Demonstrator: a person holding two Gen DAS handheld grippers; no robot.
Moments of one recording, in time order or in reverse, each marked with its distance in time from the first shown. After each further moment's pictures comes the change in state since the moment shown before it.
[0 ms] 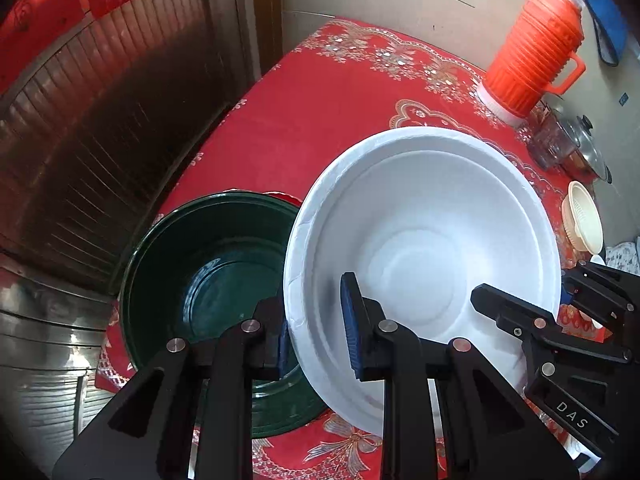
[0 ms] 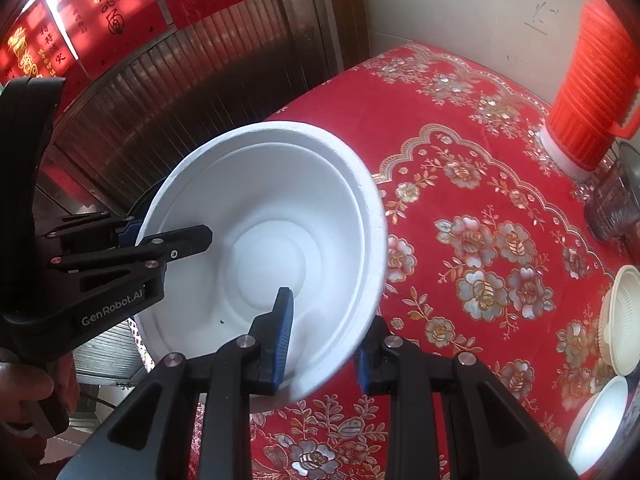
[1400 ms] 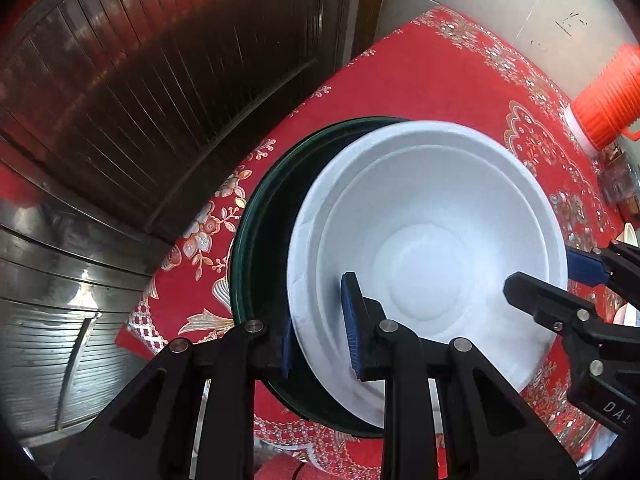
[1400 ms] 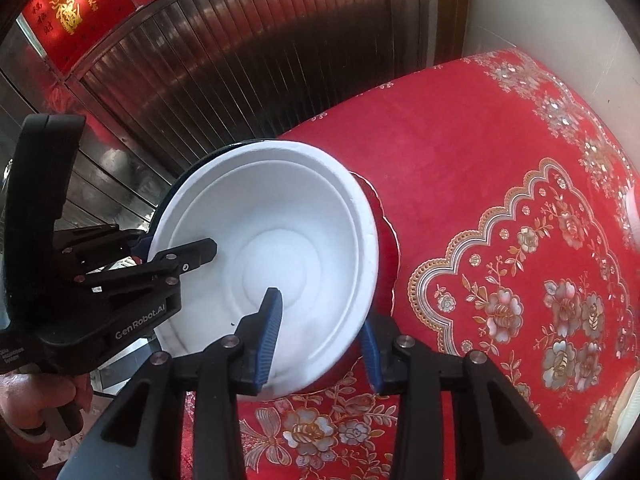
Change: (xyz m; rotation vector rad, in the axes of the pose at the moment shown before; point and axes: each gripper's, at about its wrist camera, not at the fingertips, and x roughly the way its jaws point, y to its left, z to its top) left arm 0.030 0.098 -0.036 -0.211 0.079 0.109; right arm 0.061 0.073 0.034 -0.176 0.127 0.094
